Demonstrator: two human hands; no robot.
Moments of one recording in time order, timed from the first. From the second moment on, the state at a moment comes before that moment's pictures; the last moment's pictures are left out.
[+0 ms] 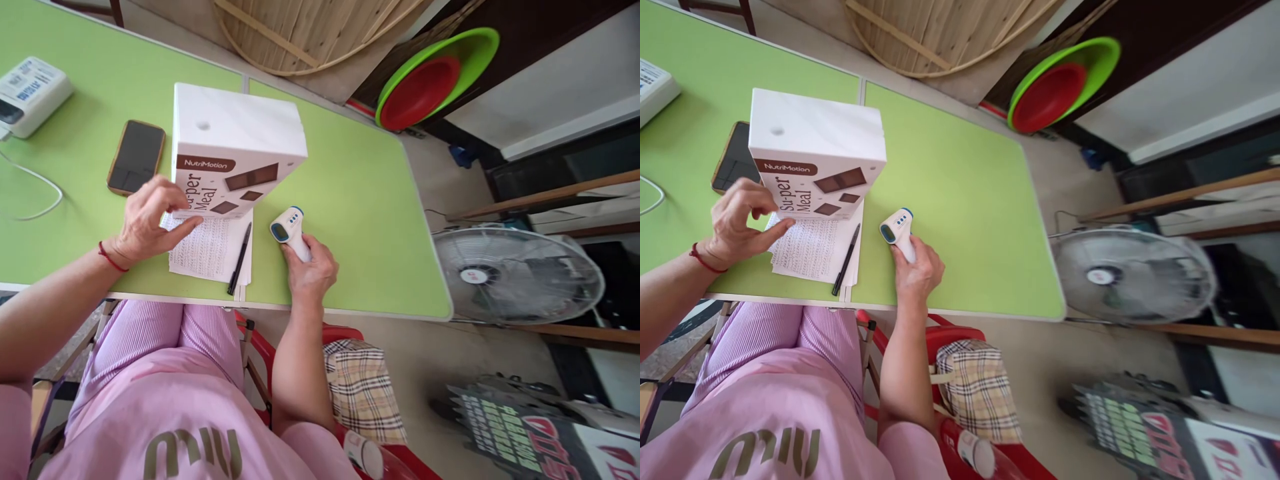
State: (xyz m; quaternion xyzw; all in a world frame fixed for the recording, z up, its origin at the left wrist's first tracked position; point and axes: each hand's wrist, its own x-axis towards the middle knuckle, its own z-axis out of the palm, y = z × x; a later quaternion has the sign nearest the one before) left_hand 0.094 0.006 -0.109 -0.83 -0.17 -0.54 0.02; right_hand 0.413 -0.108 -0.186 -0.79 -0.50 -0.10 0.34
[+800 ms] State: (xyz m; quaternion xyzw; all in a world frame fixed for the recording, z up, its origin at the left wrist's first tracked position) left_hand 0.104 -0.005 -0.127 -0.97 -0.16 -0.09 -0.14; right_hand 0.361 -0.101 -0.155 -0.51 -0.82 -0.11 0.25
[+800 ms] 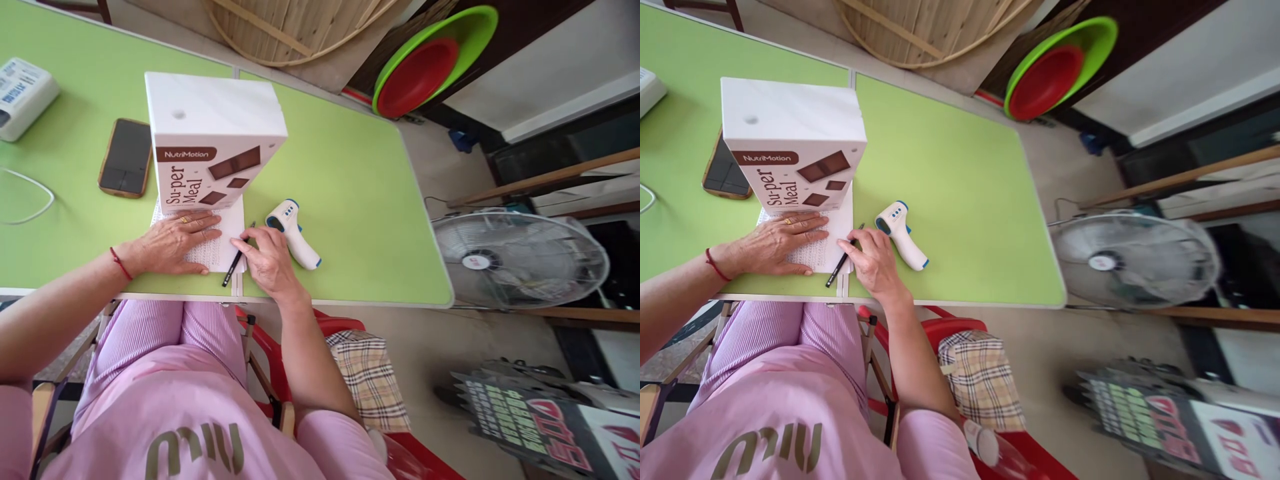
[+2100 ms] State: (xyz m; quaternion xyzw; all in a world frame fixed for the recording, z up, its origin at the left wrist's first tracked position) left_hand 0.109 -0.003 -0.132 -0.97 -0.17 -0.10 -0.14; right_hand 0.301 -0.135 -0.143 -0.61 -0.62 0.19 0.46
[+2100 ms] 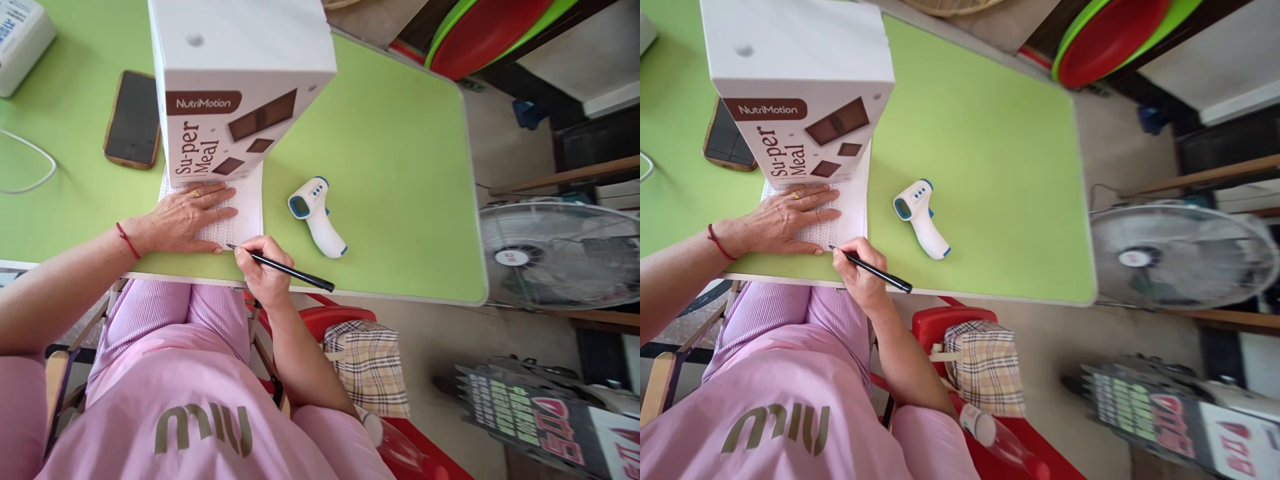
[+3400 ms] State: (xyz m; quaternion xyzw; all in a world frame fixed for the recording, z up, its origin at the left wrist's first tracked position) left_hand 0.109 -0.004 -0.128 -0.97 -0.17 -0.09 -0.15; right_hand 0.301 -0.135 -0.143 -0.62 -0.61 0.20 0.46
